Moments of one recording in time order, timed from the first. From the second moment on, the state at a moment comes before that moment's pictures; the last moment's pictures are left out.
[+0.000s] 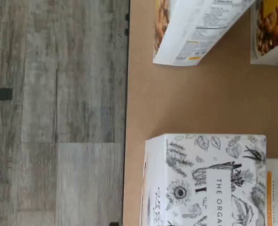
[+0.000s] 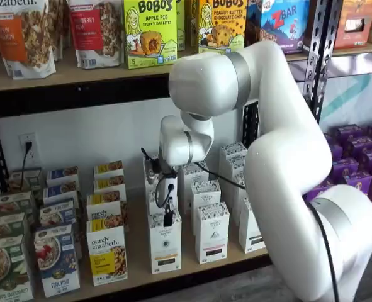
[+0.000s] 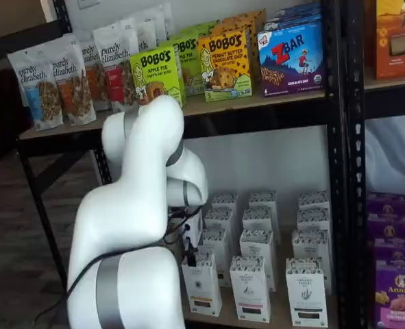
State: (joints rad) arm 0.28 0.97 -1.55 0.17 0.50 -1.43
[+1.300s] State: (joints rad) arm 0.28 1.10 -1.68 0.07 0.53 -1.35
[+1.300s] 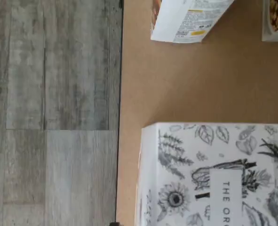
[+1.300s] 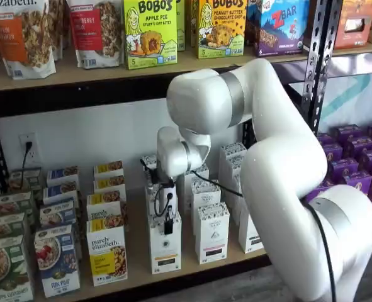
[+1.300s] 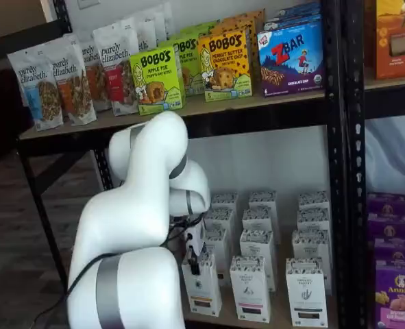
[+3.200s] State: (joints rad) arm 0.29 1.17 -1.74 0.04 0.55 -1.31
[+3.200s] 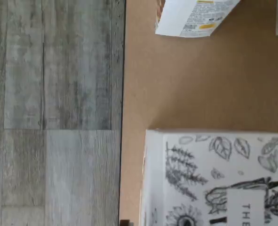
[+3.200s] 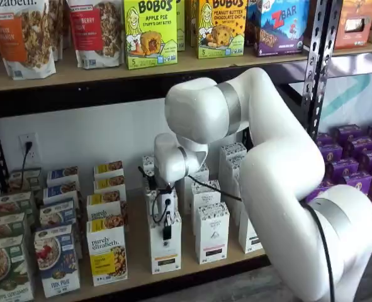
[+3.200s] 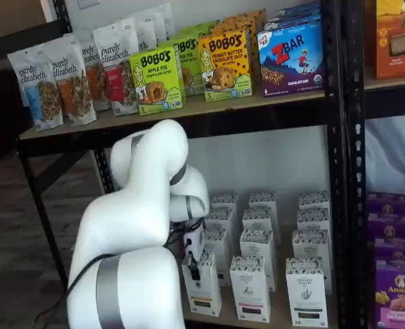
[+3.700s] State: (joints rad) arm 0.29 1.16 -1.75 0.05 0.58 -1.32
